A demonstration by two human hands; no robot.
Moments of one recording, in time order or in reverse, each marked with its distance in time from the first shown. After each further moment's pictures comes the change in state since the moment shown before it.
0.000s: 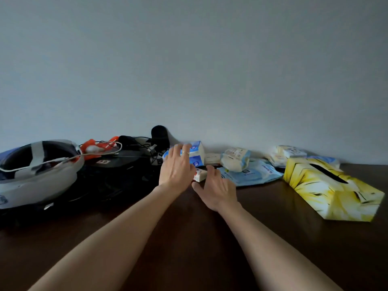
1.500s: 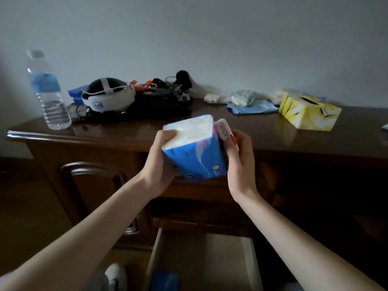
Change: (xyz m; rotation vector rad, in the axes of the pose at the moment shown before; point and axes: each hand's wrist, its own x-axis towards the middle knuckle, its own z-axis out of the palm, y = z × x) left_hand -0.311 0.054 -0.198 -1.576 -0.287 -0.627; right_hand -0.321 -0.037 -0.077 1.343 0.277 -0.033
